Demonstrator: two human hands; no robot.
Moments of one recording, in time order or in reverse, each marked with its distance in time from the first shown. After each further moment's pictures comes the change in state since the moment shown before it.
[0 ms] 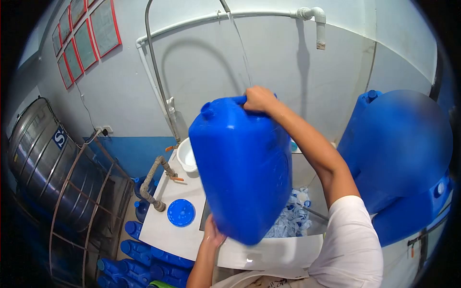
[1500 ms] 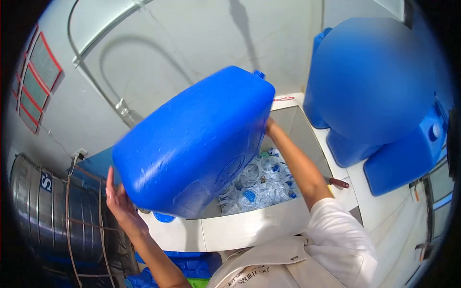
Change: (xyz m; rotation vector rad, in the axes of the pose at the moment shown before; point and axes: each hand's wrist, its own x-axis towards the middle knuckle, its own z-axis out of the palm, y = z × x) left_hand -0.112 0.147 0.149 0.745 0.030 0.832; right_hand -0.185 0.160 0.213 1.547 0.295 0.691
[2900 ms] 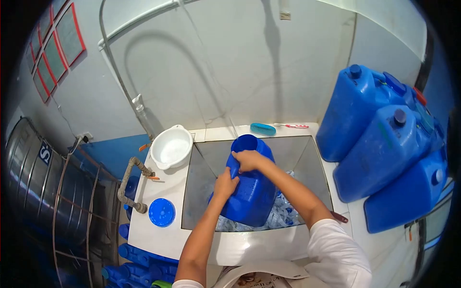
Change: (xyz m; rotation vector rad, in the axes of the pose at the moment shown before) left_hand 0.027 -0.245 0.170 0.828 -0.532 0.033; right_hand -0.046 -0.008 0.092 -1.567 -0.660 -0.499
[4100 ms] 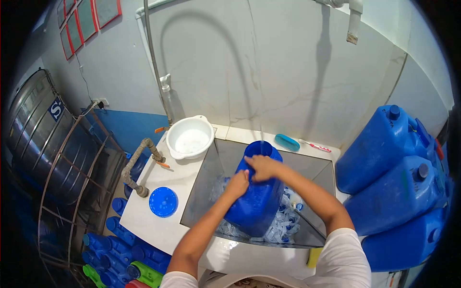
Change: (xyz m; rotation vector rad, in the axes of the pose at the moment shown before) left_hand 0.033 -0.022 0.011 0.024 0.008 -0.104; right_hand 0.024 -0.004 -0.013 -0.005 -0.303 -0.148
